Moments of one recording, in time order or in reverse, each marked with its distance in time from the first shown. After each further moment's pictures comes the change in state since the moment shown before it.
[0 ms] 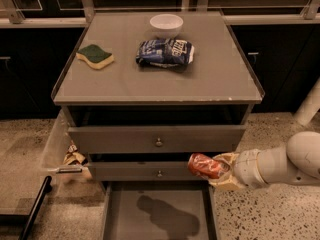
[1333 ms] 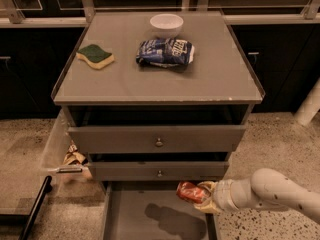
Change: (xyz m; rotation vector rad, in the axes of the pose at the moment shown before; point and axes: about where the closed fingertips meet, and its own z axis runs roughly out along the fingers) arm 0.100 0.030 0.138 -0.063 -0.005 0.015
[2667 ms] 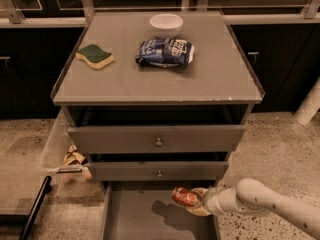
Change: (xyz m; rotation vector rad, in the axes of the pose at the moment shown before) arm 0.066 -0.021 0.097 -0.006 -0.054 0.059
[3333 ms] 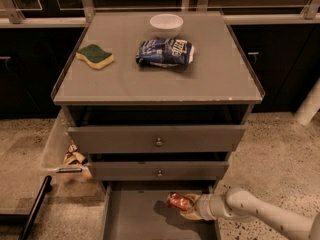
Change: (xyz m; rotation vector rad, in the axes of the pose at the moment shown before) arm 0.051 -0.006 0.081 -0.011 -0.046 0.004
